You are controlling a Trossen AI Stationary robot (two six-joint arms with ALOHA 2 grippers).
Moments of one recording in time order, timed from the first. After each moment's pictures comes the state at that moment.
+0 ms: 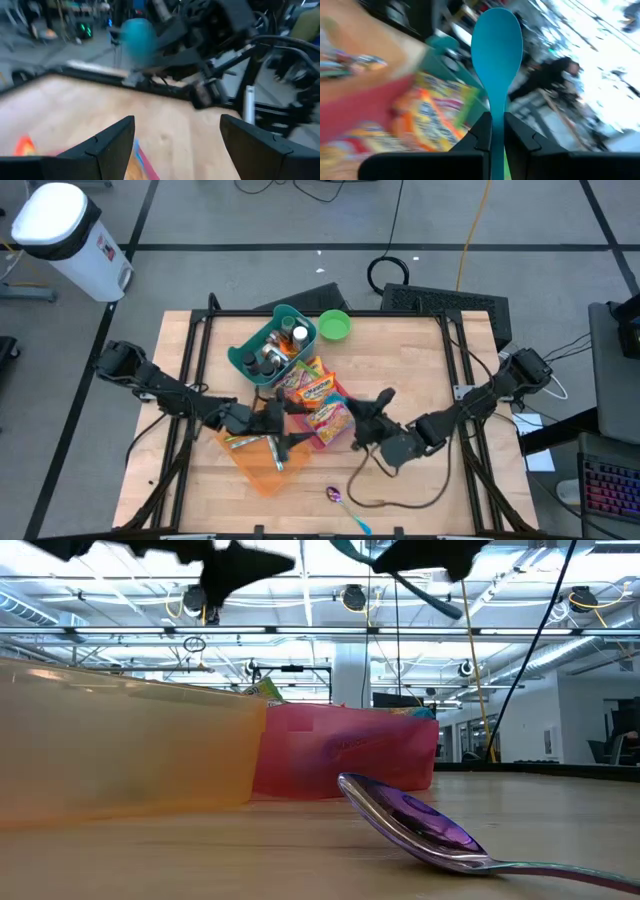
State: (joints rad) left arm -0.39 1.42 0.64 0.71 -0.42 -0.23; right arm 0.53 1.55 0.96 0.17 1.17 -0.35
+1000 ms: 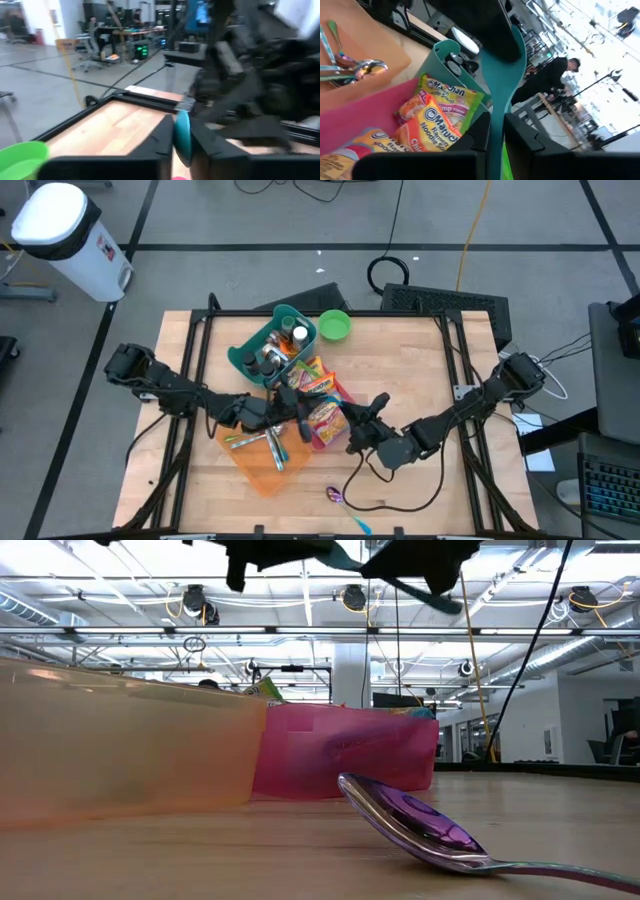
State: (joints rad) left arm -0.34 1.54 0.84 0.69 -0.65 -0.07; right arm 0.51 1.64 0.96 0.36 1.20 -0.48
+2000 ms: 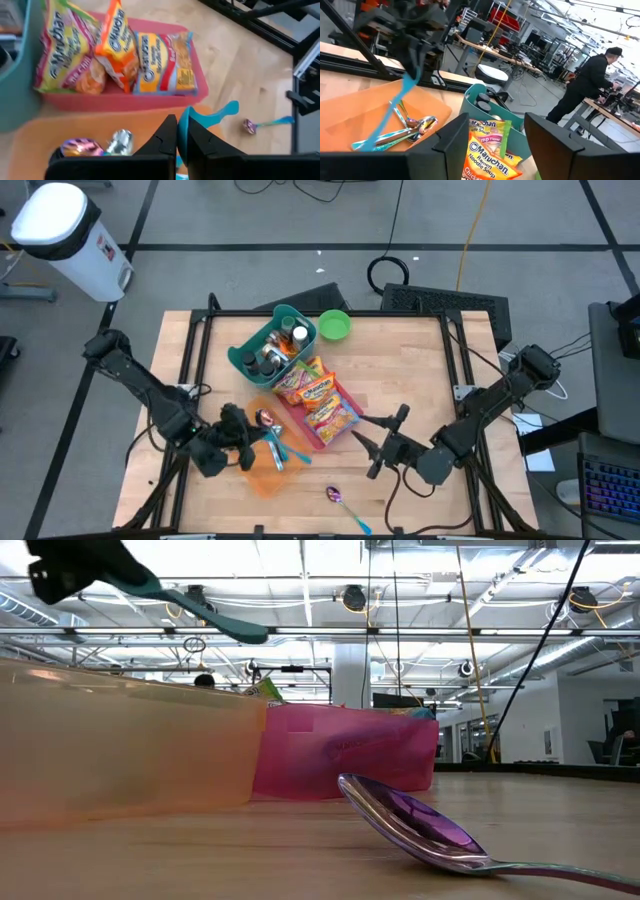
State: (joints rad) left arm -0.73 1.21 0.84 -0.54 -0.76 -1.12; right arm 0.71 1.48 0.96 0.35 1.20 -0.23
